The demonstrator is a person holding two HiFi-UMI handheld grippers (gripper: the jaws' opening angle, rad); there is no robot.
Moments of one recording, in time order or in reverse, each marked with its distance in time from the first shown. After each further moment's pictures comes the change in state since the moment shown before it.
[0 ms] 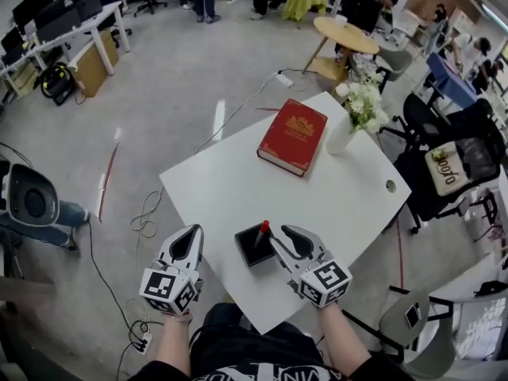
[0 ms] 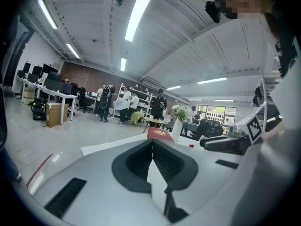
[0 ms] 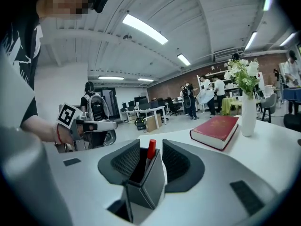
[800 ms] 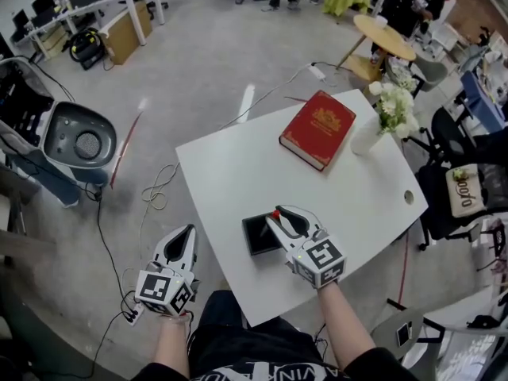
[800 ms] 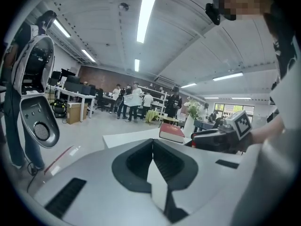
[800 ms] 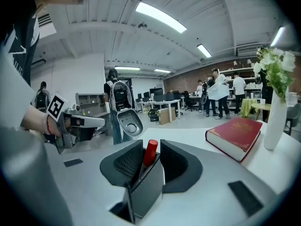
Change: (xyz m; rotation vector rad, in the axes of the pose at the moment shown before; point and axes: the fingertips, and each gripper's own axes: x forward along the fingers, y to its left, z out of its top) left arm -0.050 0.004 -0.027 -0.041 0.018 0.202; right arm 0.045 0.004 -0.008 -0.137 0.112 0.184
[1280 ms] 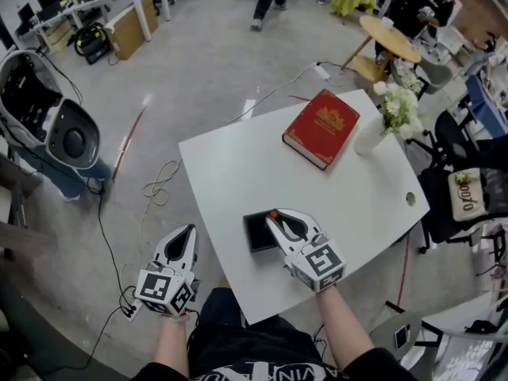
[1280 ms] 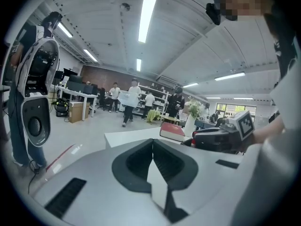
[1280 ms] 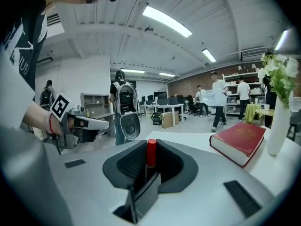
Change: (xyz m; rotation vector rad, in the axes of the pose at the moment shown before) left arm -0.007 -0.002 -0.007 -0.015 0.004 0.024; right arm -0.004 0.015 0.004 -0.053 -0.042 0.035
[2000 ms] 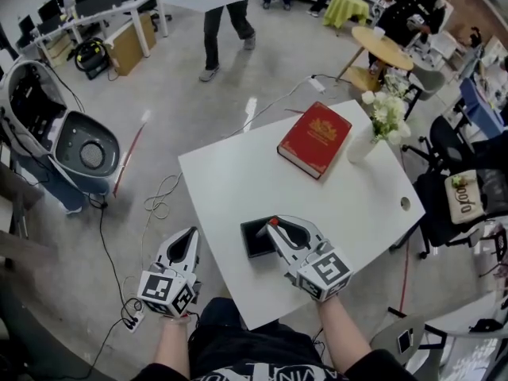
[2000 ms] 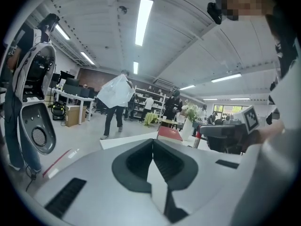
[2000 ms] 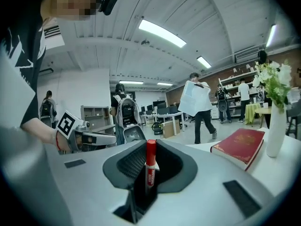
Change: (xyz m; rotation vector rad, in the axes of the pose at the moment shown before) left arm 0.003 -0.012 0.021 0.021 -0.032 -0.029; right arm -0.027 0.010 0.045 0.059 -0.130 0.012
